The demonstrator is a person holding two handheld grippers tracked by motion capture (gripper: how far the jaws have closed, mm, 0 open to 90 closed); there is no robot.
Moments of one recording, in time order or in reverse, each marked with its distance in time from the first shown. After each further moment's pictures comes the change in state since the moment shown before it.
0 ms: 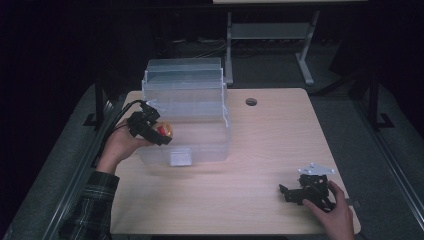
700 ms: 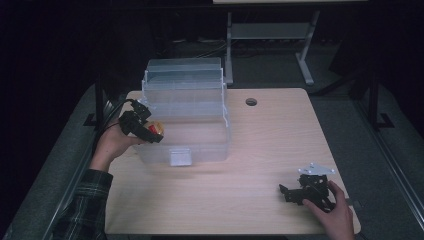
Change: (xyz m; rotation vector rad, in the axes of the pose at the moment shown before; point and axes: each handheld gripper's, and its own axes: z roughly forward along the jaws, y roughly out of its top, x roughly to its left) left arm 0.023 -0.016 -0.002 0.029 0.030 -0.064; right arm 0.000 0.000 0.000 0.000 0.000 0.000
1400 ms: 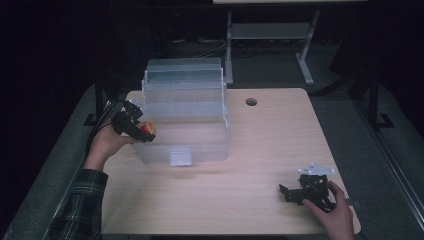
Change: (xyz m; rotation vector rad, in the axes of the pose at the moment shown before) left arm 0.021 -0.016 0.004 0.005 0.018 -0.049; right arm 0.000 0.000 0.000 0.000 0.000 0.000
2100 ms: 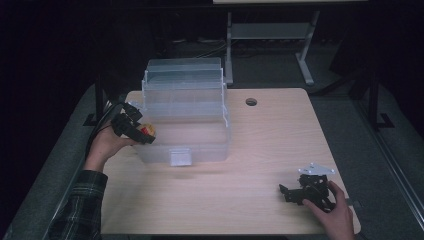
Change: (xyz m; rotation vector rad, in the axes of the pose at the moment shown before) left arm 0.002 -0.006 0.004 -0.004 -0.015 -0.003; right arm 0.000 0.000 0.000 0.000 0.000 0.000
